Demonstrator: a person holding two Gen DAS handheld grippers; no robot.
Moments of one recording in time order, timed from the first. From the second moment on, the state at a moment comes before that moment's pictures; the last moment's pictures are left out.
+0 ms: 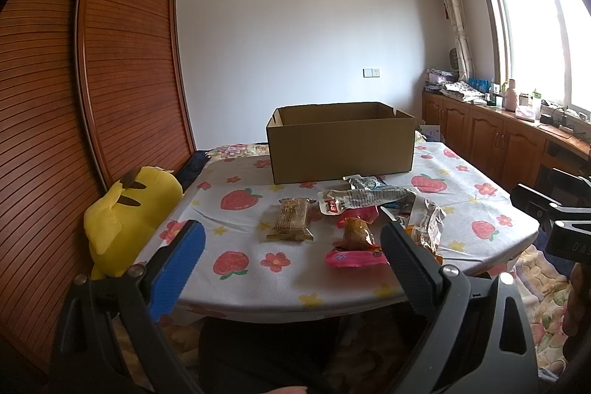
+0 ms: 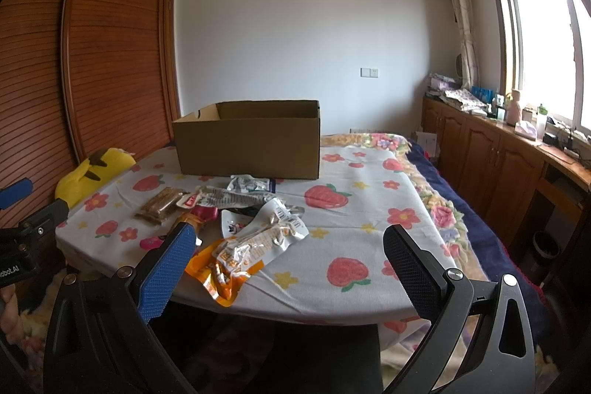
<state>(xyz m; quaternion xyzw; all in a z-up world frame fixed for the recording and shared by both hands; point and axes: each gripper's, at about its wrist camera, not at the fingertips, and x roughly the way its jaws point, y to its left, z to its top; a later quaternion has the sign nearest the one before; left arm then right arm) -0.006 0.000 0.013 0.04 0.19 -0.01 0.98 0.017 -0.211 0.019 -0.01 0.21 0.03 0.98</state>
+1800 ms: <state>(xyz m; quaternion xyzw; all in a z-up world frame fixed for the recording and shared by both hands) 0.109 -0.014 -0.045 0.03 0.31 -0.09 0.95 0.166 -0.191 -0.063 0.02 0.40 0.13 0.91</state>
